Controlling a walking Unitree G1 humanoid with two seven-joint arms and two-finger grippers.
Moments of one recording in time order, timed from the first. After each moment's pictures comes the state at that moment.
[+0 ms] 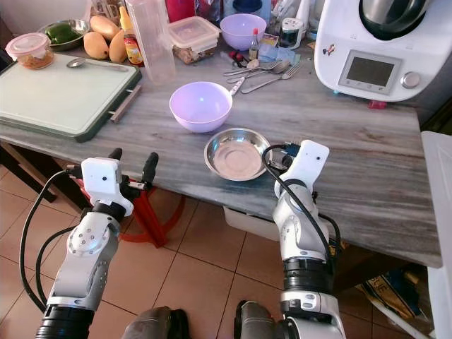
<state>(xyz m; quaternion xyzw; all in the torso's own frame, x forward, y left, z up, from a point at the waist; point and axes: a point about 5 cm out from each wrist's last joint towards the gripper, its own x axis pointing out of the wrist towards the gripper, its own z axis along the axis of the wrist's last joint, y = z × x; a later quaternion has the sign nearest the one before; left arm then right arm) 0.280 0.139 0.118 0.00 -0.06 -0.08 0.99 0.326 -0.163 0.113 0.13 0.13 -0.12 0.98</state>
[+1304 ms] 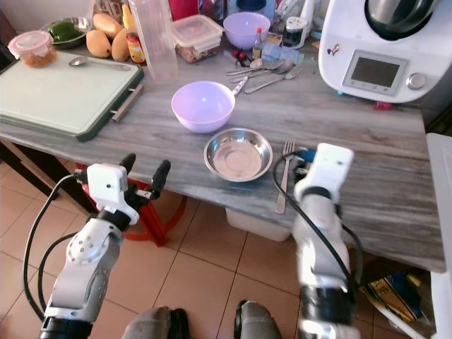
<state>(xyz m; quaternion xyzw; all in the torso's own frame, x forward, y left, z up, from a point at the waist) 0.265 0.128 0.119 -0.02 -0.05 -0.15 0.99 0.296 -0.192 0.134 0.02 0.03 -0.15 0.99</state>
